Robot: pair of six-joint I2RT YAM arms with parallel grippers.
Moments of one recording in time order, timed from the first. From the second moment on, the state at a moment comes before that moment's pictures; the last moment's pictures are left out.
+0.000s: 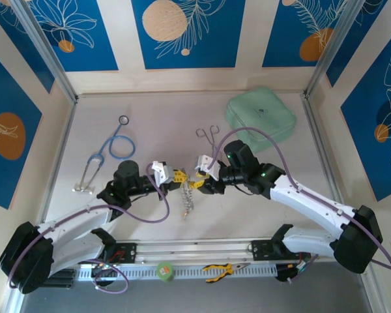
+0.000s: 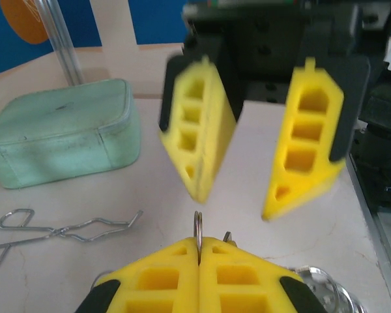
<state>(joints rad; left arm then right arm) -0.65 1.02 0.41 0.45 0.64 0.20 0.77 1.14 0.83 -0.36 -0.50 -0.38</state>
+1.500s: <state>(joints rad) -0.65 1.05 0.39 0.64 0.64 0.05 0.80 1.19 0.77 -0.15 -0.48 -0.34</state>
